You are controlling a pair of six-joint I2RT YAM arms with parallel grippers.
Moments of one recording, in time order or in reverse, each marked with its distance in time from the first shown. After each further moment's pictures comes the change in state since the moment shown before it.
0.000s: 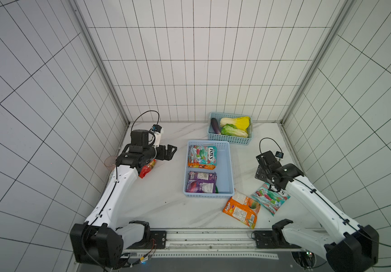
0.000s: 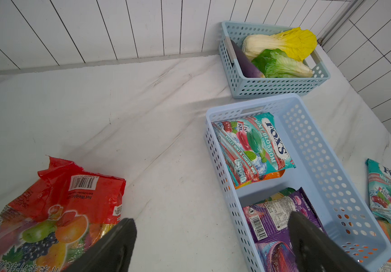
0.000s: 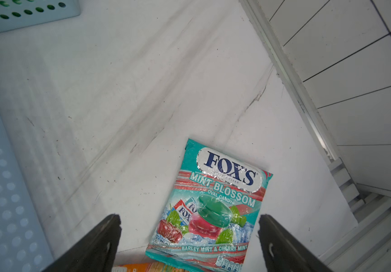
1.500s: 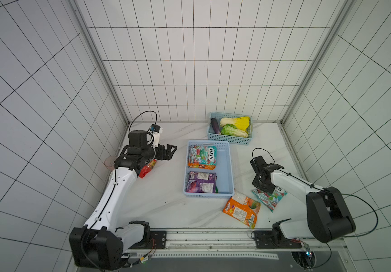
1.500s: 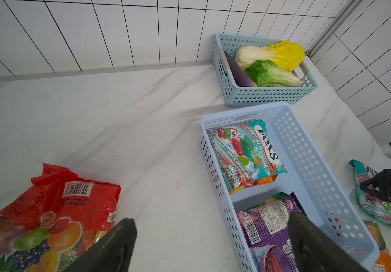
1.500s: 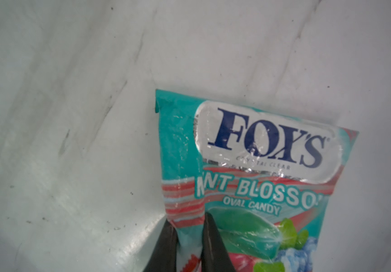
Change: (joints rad) left arm 0.016 -0.026 -0.021 0.035 0.033 -0.014; right arm -0.085 0.274 -0.179 0.267 -0.174 0.089
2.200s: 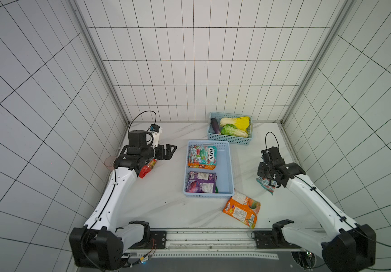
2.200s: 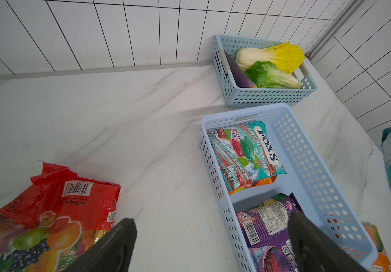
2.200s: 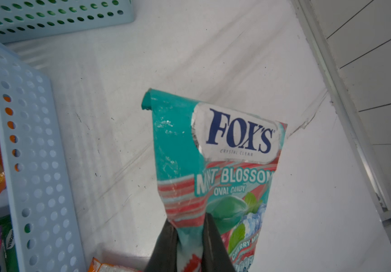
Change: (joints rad) left arm 0.007 0.000 0.000 0.002 0.010 -0.008; right arm 0.000 -0.300 0.172 -0.074 -0.027 -0.390
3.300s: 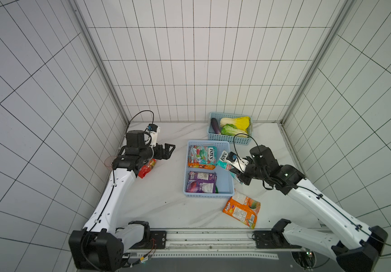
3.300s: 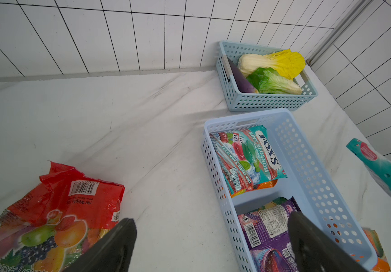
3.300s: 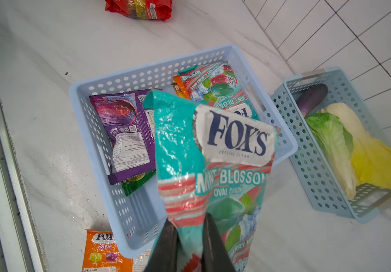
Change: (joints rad) left arm 0.018 -0.016 -0.001 0.005 -0.004 -0.007; right arm 0.378 0.006 0.145 0.140 -0.478 -0.961
